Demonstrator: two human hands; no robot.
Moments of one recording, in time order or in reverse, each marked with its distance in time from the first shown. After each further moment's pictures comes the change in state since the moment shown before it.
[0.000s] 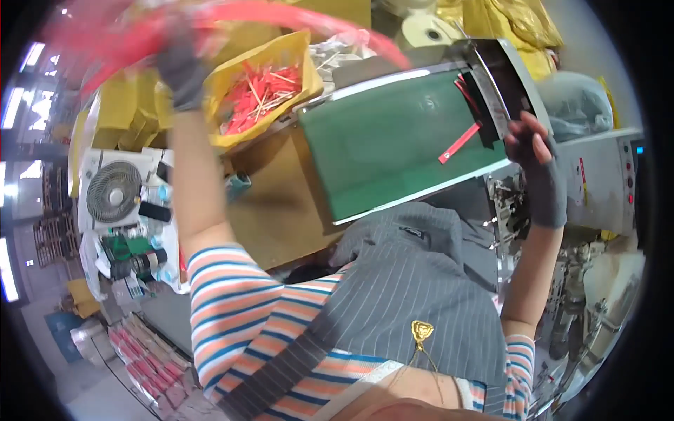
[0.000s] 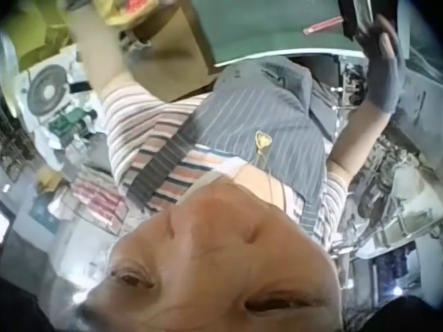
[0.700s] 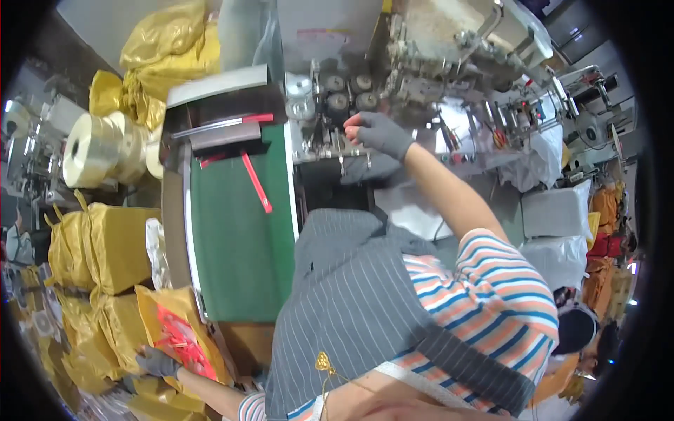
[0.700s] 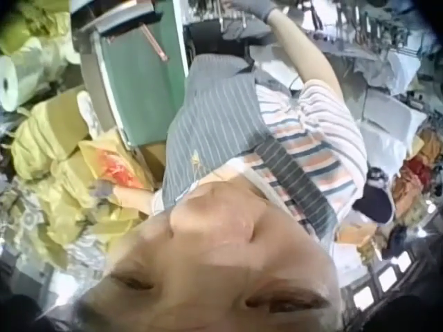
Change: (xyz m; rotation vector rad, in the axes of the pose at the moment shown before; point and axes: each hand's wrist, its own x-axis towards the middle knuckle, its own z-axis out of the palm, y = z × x) left_hand -0.171 0.050 0.156 -0.273 -0.670 -0.487; right_hand -0.146 0.071 -0.145 -0.303 0.768 0.237
